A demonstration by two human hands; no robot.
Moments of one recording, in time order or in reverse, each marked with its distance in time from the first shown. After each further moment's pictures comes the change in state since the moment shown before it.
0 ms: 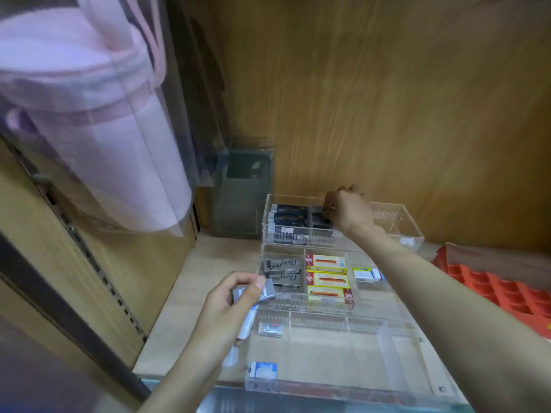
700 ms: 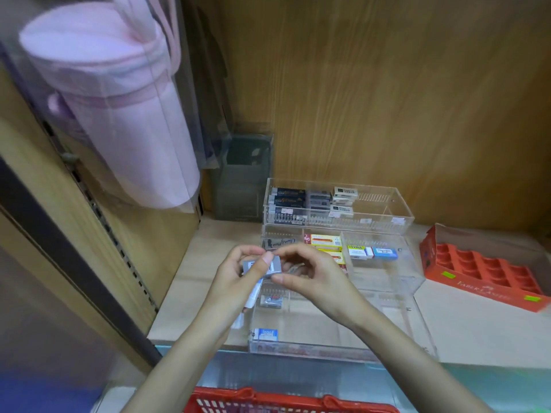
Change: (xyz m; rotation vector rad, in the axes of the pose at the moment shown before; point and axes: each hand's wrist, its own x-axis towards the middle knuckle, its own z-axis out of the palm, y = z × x) left_hand -0.004 0.002 0.000 0.006 -0.039 0.013; right_hand -0.174 -0.063 -0.028 1.190 -0.318 -0.191
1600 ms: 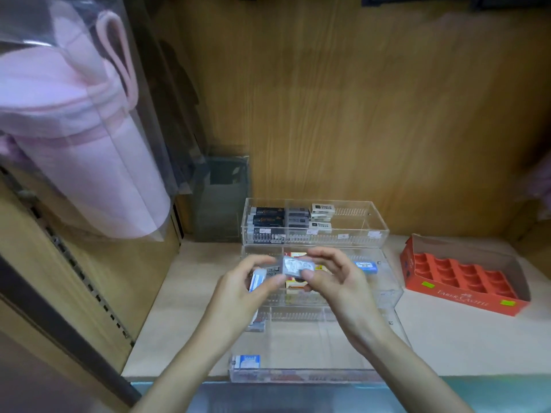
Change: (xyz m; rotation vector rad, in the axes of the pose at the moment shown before) left_hand 0.017 0.012 0.027 0.364 -0.110 0.253; right_hand -0.020 0.000 -0.038 0.424 0.384 0.072
